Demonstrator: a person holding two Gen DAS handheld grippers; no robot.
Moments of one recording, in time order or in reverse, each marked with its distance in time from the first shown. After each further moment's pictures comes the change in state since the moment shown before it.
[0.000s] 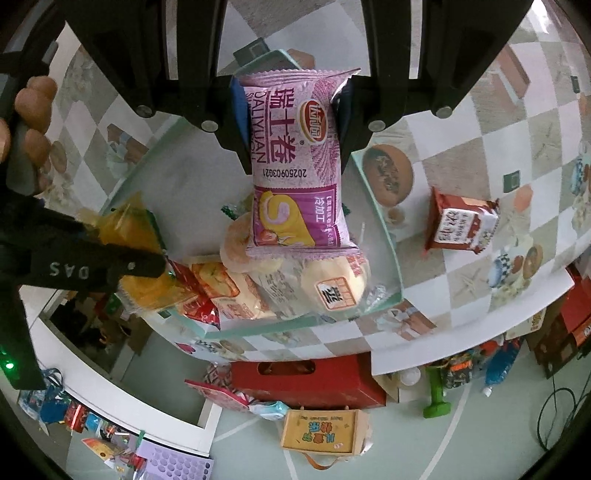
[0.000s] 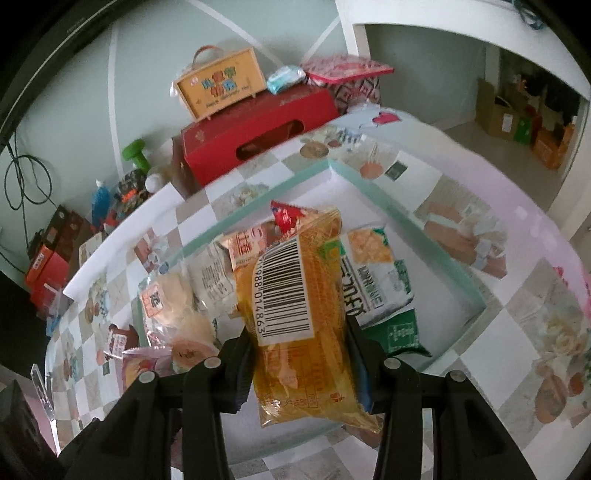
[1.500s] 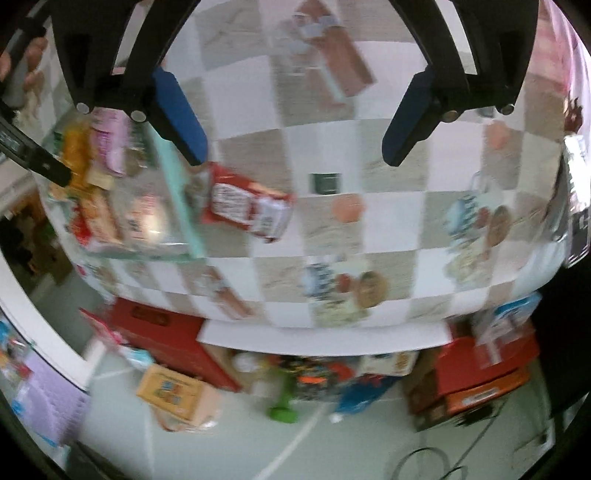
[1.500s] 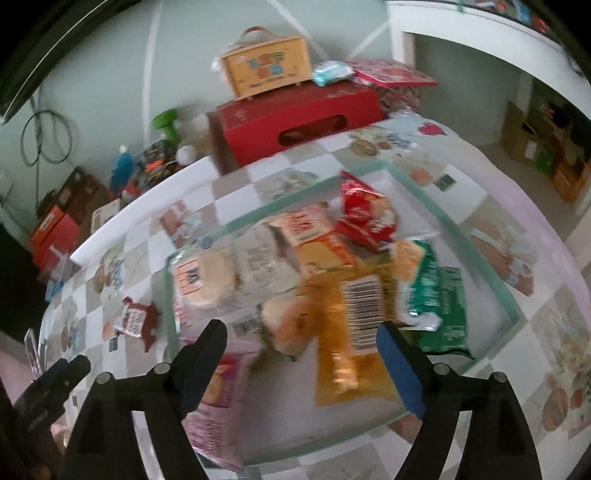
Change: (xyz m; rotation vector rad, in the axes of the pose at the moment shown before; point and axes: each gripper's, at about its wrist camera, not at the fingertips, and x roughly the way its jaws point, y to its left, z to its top) left arm -0.058 0.151 0.004 -0.330 -0.020 0.238; right arm -0.001 0.055 -0.008 -0.145 0.009 0.018
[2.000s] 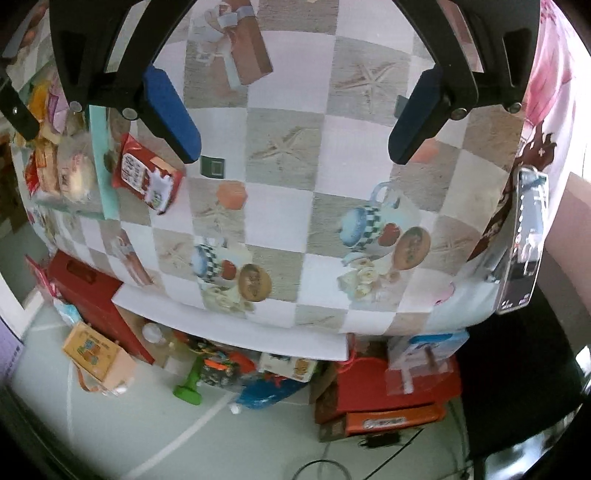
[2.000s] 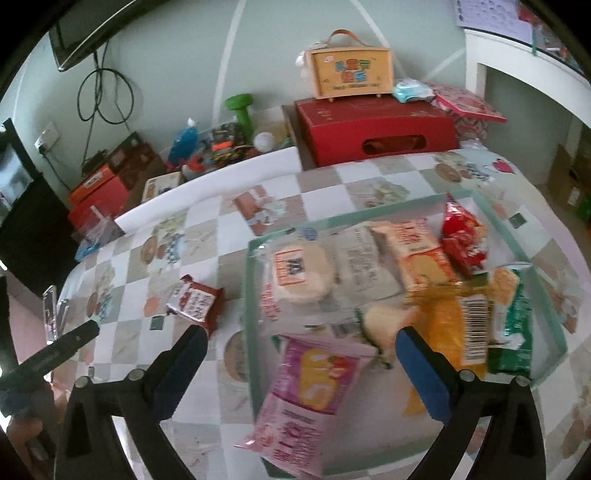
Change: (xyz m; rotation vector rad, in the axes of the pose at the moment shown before) left arm -0.002 0.064 -0.001 -0.163 -0.029 0.148; right arm 0.004 0.068 -0.014 -0.165 -0.032 0.126
